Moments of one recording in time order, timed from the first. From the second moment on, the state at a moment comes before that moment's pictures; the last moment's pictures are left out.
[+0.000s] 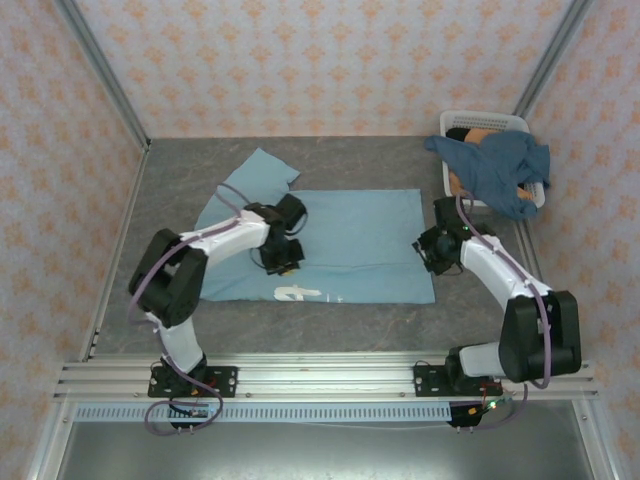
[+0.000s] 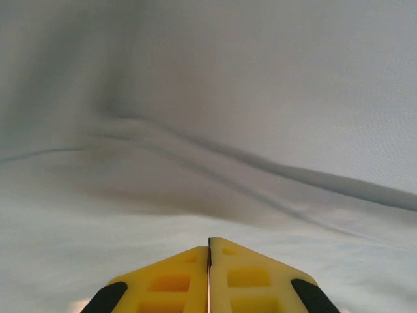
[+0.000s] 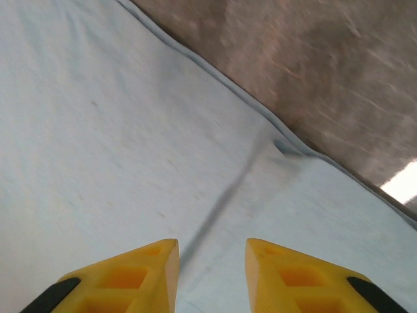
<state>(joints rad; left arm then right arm) -0.48 1.76 1.18 -0.86 0.14 -0.89 0.14 1.34 0.83 -0.67 -0.13 1.16</state>
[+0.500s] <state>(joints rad) 0.02 1.63 0.91 -0.93 0.04 -0.88 0.19 1.38 0.72 -0.73 -0.15 1.12</state>
